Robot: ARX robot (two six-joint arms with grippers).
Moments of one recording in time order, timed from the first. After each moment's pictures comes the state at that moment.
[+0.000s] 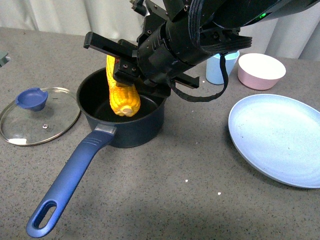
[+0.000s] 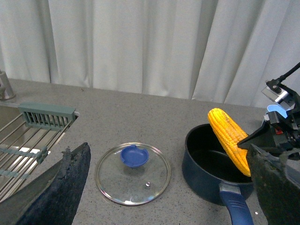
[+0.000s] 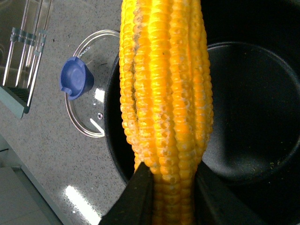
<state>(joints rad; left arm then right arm) 0.00 0.00 0.02 0.00 0.00 0.00 0.57 2.14 1.34 0.01 -0.32 0.56</state>
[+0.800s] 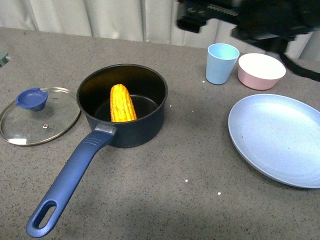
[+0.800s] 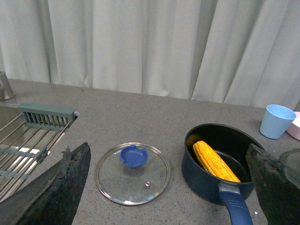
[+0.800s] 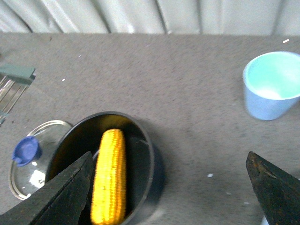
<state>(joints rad) 0.00 0.00 0.02 0.00 0.00 0.00 0.40 1.72 0.88 0.40 -0.04 0.30</state>
